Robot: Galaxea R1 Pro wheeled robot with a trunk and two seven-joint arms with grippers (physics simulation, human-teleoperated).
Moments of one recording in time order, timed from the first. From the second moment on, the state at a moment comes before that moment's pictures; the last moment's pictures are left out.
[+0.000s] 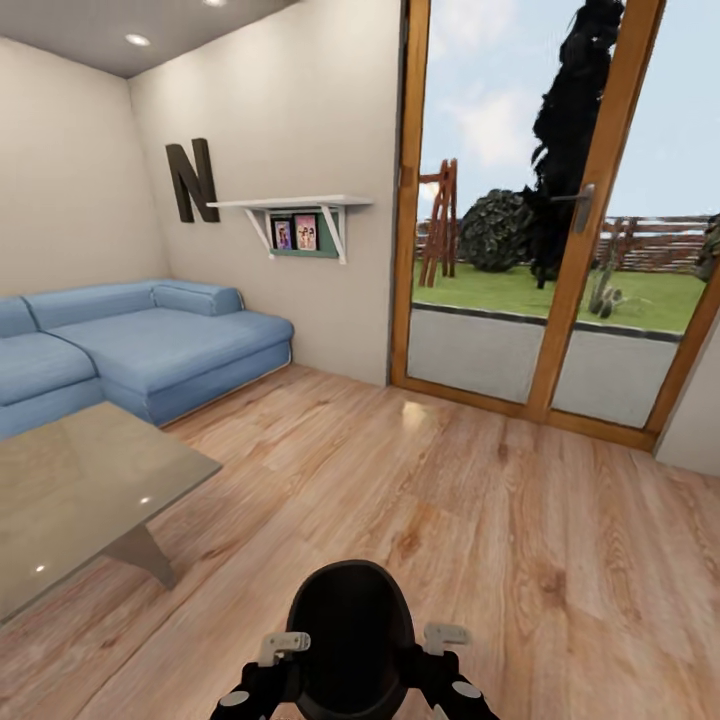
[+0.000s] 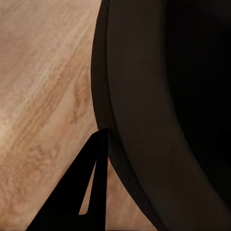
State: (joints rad) left arm -0.35 -0.12 -0.08 -0.47 0.09 0.05 0.04; right arm -0.37 0.14 0.24 -0.48 -0.29 0.01 -0.10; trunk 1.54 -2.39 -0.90
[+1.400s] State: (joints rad) left arm -0.35 -0.12 -0.08 -0.47 0.09 0.04 0.04; right arm -0.37 0.14 0.24 -0.48 -0.29 0.01 -0.10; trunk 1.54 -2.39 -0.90
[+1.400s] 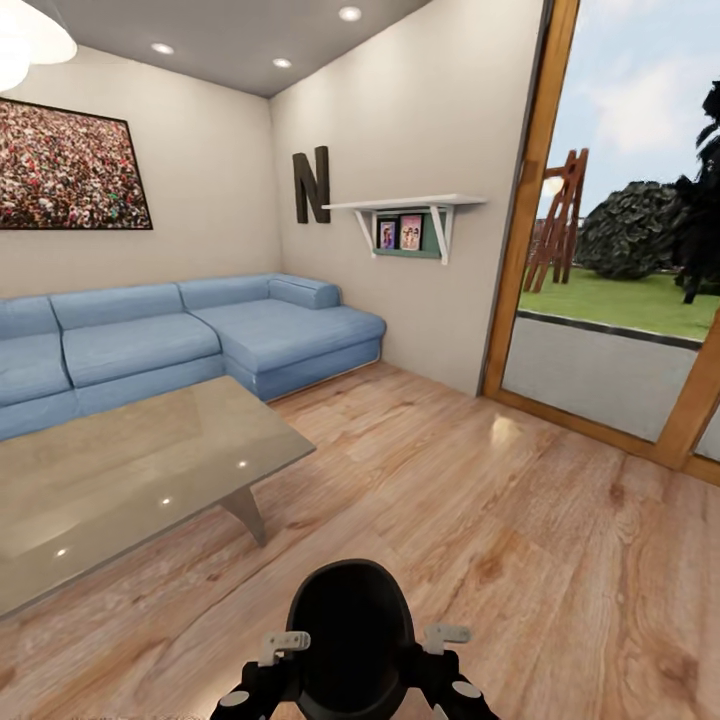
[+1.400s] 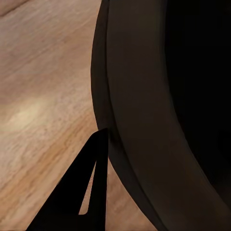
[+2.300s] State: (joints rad) left arm -0.35 -0.12 -0.08 -0.47 0.09 0.04 0.05; right arm -0.37 0.14 0.24 -0.48 -0.29 0.00 -0.10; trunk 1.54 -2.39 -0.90
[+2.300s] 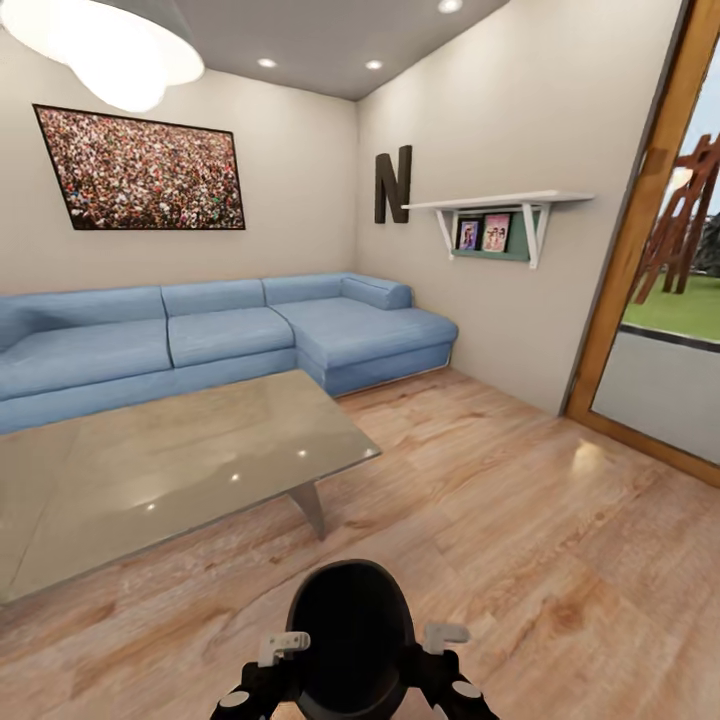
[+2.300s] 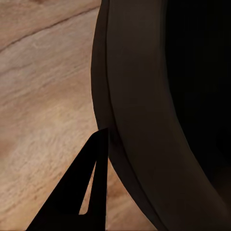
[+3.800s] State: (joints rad) left arm -0.35 -0.12 -0.08 -0.47 0.09 0.04 0.05; right arm -0.37 0.14 0.24 -0.48 -0.29 0.00 -0.10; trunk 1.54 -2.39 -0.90
